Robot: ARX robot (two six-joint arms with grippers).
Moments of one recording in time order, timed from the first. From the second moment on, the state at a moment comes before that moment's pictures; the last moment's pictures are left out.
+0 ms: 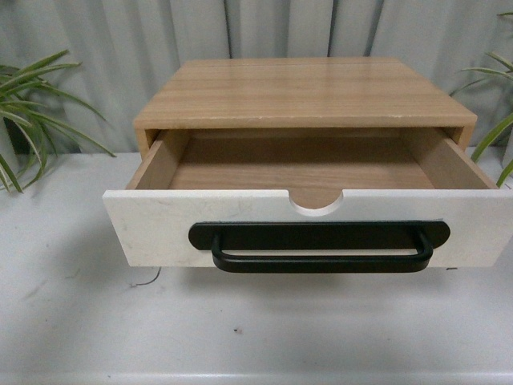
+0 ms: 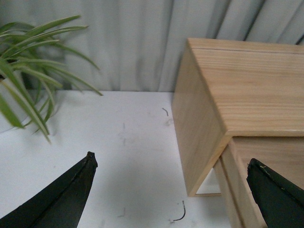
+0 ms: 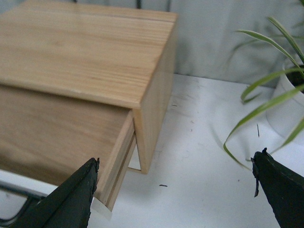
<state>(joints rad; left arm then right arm) 0.05 1.11 0.56 0.31 0.15 -0.04 -0.14 1.20 0.65 0.19 -0.41 -0.24</state>
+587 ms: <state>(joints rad) 0.14 0.84 0.18 0.66 0.15 -0.02 -0.22 0.68 0.26 0.34 -0.23 0.01</state>
